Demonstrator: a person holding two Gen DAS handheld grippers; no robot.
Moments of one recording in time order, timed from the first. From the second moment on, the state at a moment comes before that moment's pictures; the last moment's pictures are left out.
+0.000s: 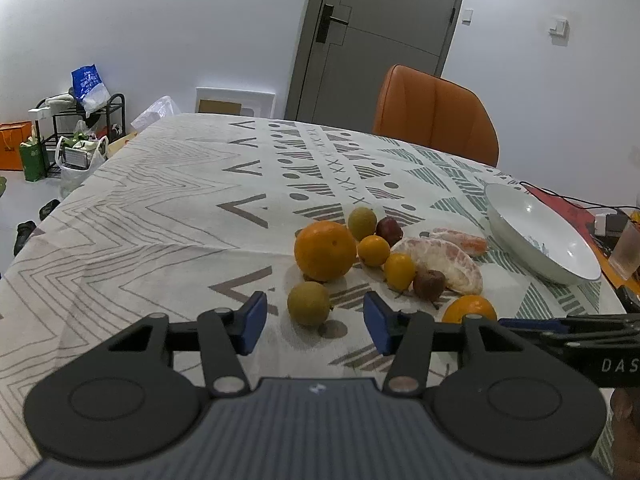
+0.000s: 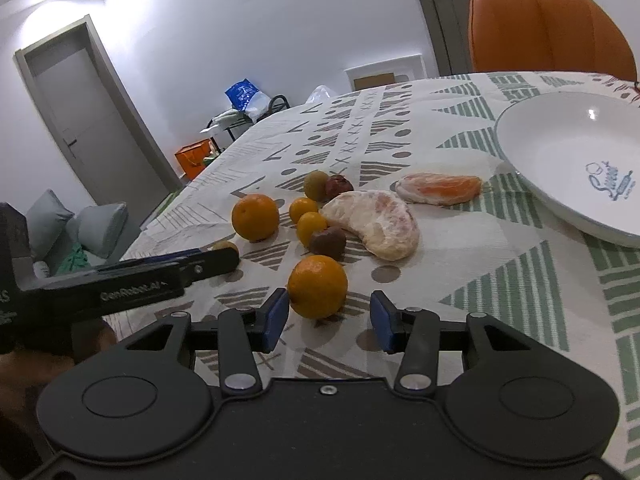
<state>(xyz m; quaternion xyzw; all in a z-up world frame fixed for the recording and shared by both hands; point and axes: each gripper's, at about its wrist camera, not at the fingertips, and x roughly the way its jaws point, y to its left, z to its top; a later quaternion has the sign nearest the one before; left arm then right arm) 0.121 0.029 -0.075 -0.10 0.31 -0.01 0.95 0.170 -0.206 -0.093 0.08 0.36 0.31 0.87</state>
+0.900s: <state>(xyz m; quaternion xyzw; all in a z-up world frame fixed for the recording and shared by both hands) 0.113 -0.005 -0.057 -0.08 0.28 -0.05 0.96 0.161 -0.244 -0.085 0.11 0.33 0.28 0.90</state>
